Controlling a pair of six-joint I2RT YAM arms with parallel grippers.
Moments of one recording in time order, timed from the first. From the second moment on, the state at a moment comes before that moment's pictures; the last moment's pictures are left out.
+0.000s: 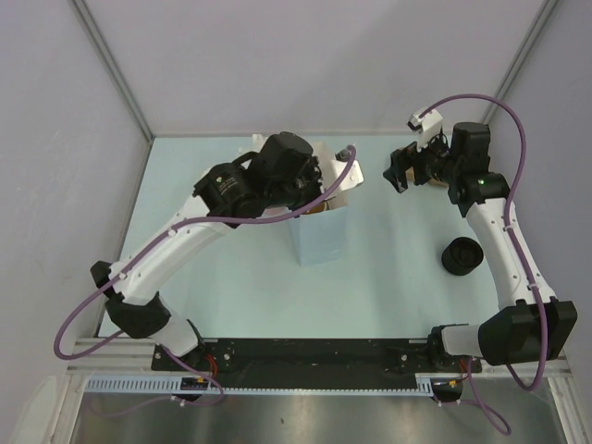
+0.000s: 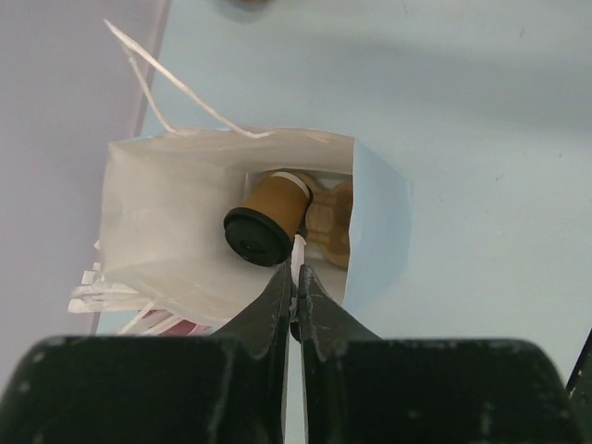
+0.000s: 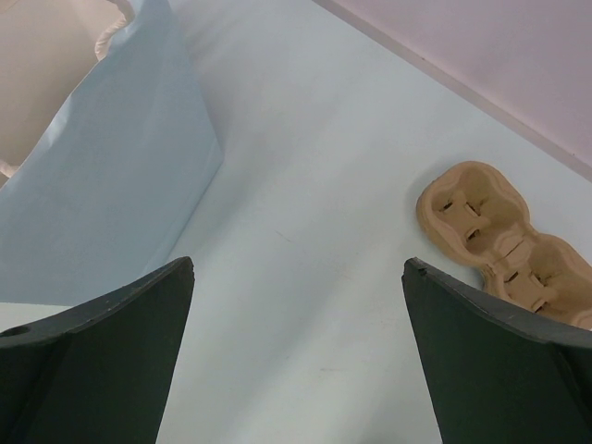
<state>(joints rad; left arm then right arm) -0.96 1.55 1.96 -1.02 -0.04 0.50 0.09 1.31 1.34 -0.47 -0.49 -0.31</state>
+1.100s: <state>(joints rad) -0.99 1.75 1.91 -0.93 -0.13 0.51 0.09 1.33 1.34 -0.47 -0.50 -0.31</state>
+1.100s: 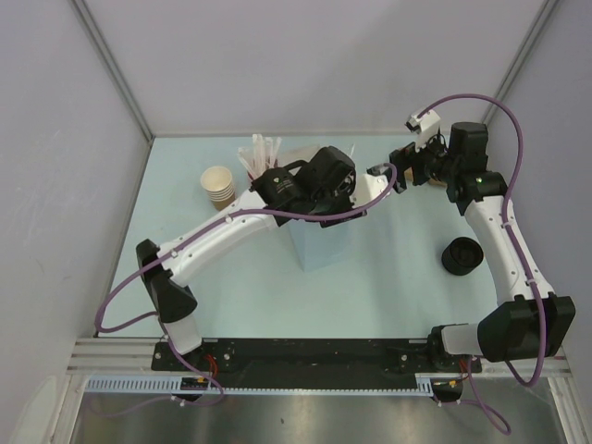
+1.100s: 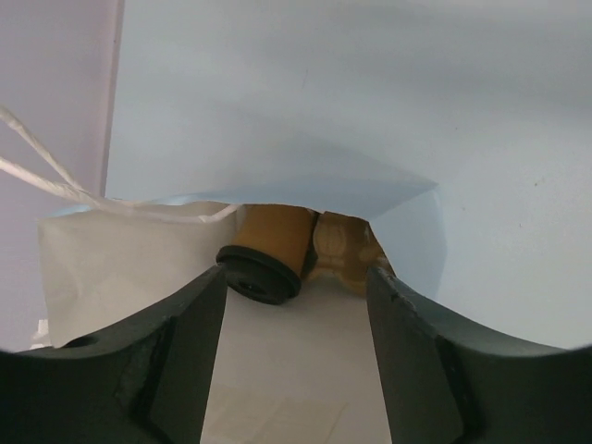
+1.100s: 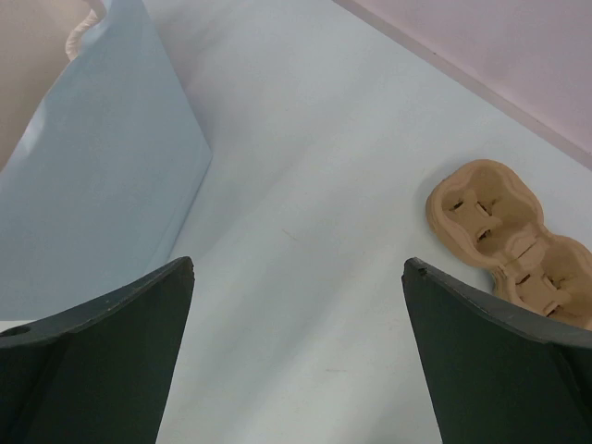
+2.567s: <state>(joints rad) -0.95 1.67 1.81 -0.90 0.20 0.51 0.11 1.33 1.34 -0.49 -0.62 -0.33</state>
